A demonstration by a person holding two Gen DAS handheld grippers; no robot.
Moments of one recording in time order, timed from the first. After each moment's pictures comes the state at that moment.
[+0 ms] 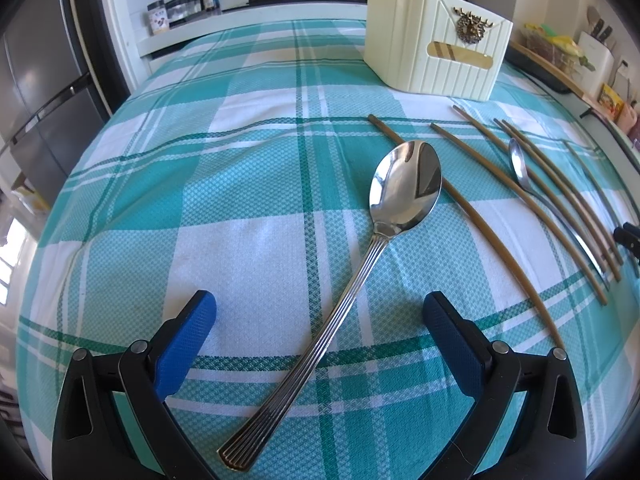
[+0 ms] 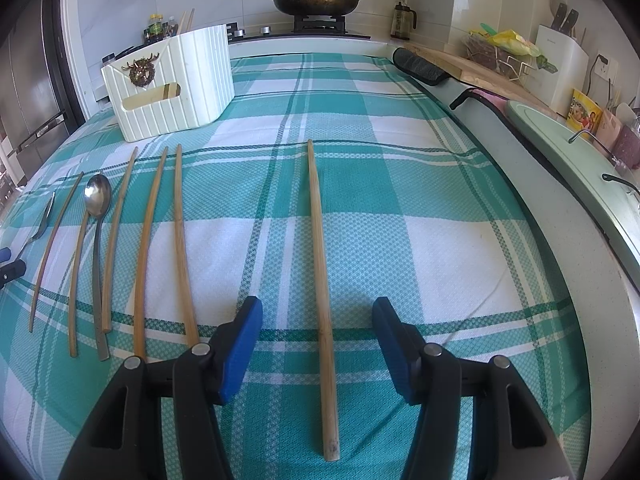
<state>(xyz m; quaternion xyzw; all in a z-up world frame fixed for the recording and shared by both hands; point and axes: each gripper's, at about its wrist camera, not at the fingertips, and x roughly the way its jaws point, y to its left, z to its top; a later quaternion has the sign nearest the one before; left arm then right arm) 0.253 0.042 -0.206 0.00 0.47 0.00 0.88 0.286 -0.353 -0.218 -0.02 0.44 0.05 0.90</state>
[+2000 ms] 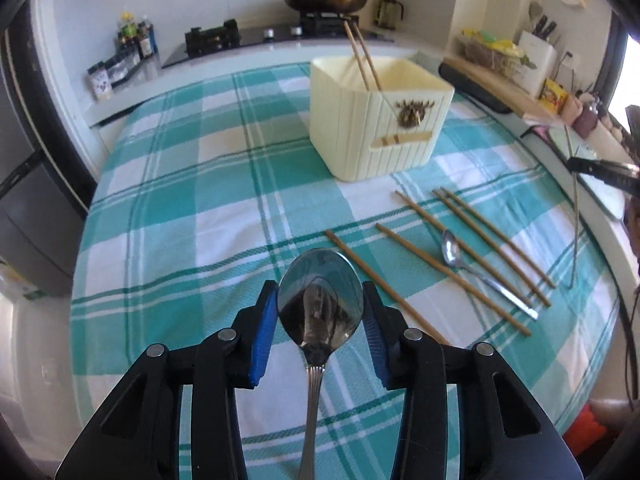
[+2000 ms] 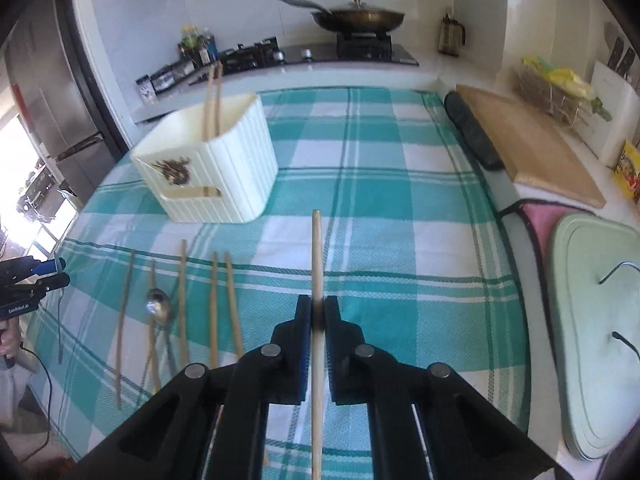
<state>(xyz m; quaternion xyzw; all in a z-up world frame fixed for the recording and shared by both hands) 0.301 0.053 -0.091 0.03 0.44 -0.11 0.89 0.358 -0.353 -0.103 -0.01 0.44 0.15 0.89</state>
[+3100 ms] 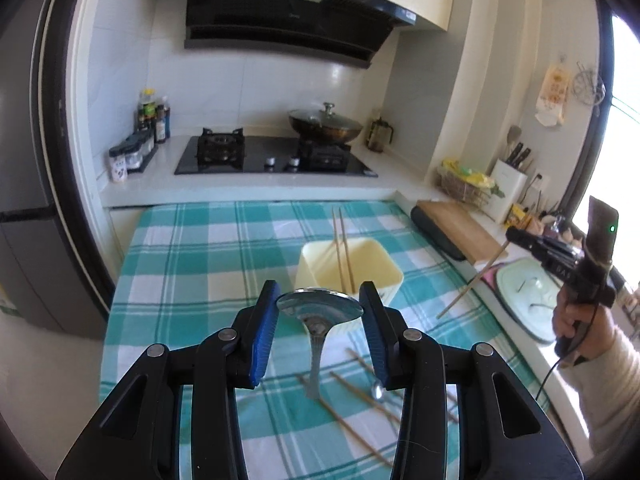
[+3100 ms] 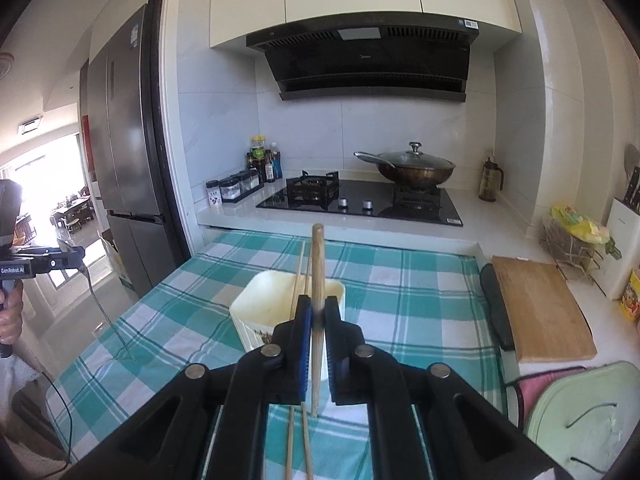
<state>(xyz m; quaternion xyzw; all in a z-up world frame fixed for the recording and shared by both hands) 0.310 0.072 0.083 -0.07 0.29 -0.13 0.94 0.361 -0.294 0.045 -0.02 0.23 0.22 0.95</state>
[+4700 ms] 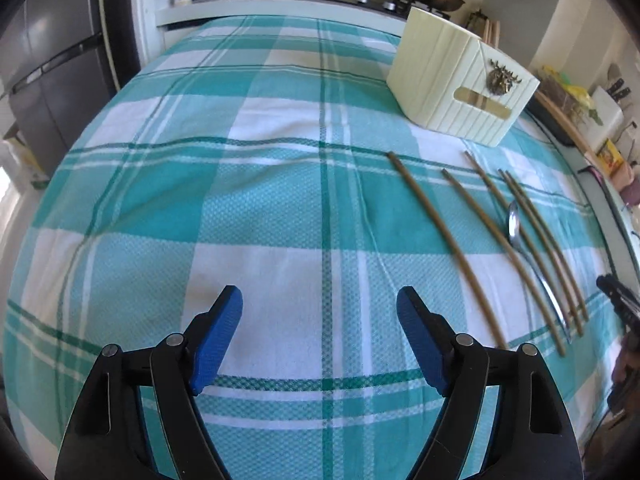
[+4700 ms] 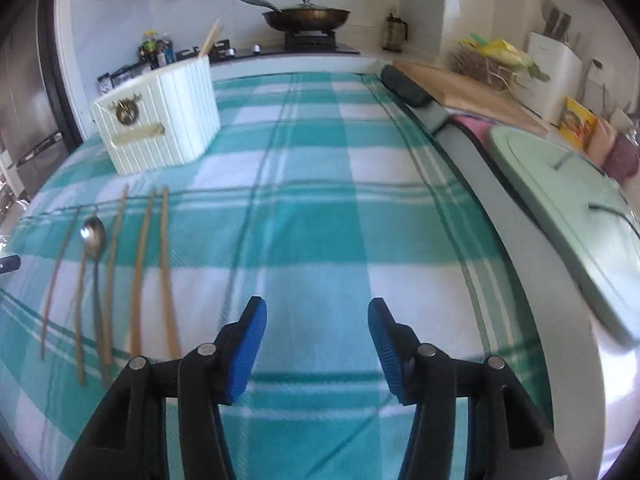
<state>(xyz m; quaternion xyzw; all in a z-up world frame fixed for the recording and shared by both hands) 0.267 0.066 -0.187 -0.09 0.48 0.00 0.87 0.297 -0.379 -0.197 -0.01 0.43 0.03 0.90</state>
